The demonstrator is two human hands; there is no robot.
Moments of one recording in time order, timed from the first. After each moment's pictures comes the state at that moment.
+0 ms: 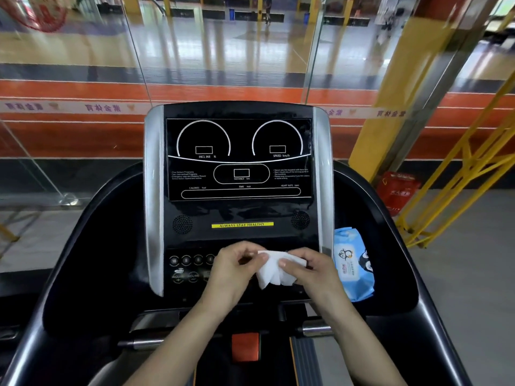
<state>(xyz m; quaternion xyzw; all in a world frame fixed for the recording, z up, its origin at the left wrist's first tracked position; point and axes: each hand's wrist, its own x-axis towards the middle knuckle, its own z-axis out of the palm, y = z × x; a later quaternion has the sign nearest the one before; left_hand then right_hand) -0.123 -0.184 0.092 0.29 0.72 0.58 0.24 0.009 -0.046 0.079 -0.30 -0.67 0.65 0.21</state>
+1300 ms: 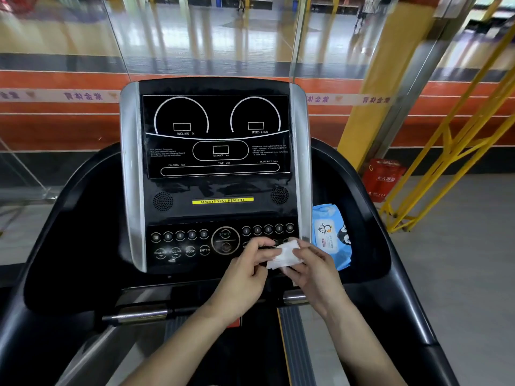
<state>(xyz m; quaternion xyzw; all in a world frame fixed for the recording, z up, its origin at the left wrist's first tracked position) -0.048 -0.185 0.063 0.38 0.71 0.52 0.28 0.067 -0.049 0.061 -0.34 -0.40 0.82 0.23</state>
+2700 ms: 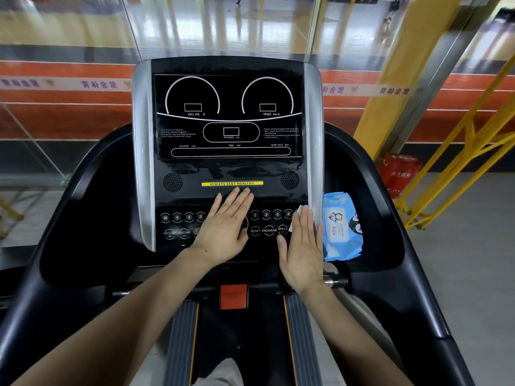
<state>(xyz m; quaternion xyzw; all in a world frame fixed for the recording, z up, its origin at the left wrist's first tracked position) -0.148 -0.178 0.023 0.55 0.82 0.14 -0.04 0.022 -0.033 -0.051 -0.32 -0.92 0.08 0.23</state>
